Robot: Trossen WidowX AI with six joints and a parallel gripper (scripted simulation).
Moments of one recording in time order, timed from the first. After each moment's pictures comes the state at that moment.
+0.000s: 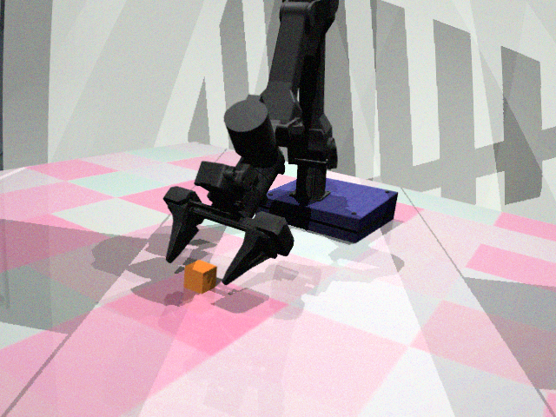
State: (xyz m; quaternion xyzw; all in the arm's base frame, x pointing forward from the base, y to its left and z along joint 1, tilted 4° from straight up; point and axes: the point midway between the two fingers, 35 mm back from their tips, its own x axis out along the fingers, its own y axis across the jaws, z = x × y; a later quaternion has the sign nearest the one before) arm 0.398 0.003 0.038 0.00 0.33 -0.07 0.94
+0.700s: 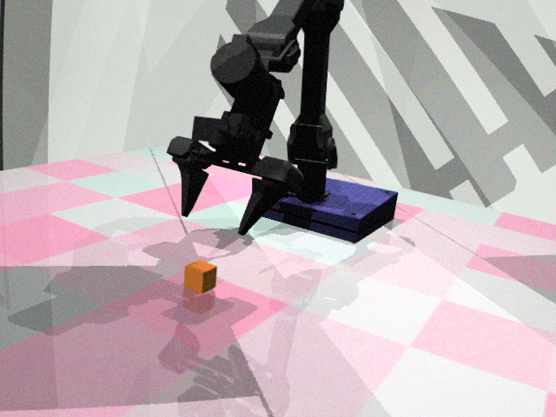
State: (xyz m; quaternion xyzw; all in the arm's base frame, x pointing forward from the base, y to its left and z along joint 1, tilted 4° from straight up) arm 0.371 0.005 0.100 0.01 0.49 -0.06 0.87
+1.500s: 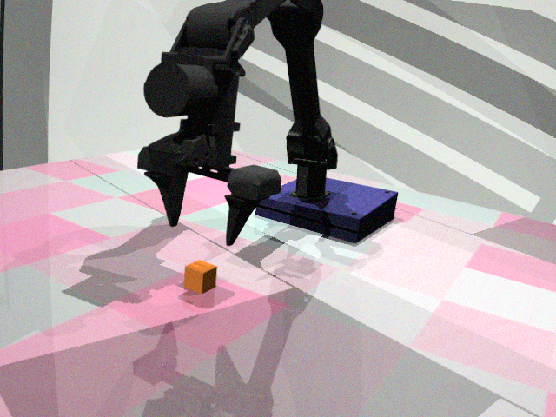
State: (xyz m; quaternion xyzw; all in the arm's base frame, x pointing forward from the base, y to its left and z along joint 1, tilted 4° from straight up) arm 0.405 -0.001 0.099 0.03 0.66 -0.06 0.75
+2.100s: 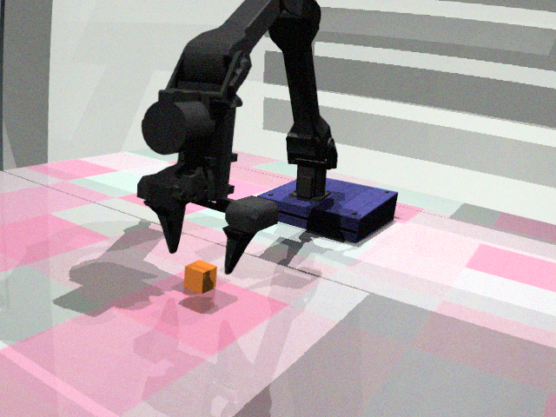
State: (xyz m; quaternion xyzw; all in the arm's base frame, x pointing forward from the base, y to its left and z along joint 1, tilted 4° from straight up) arm 0.408 -0.001 0.062 0.03 0.67 -0.06 0.74
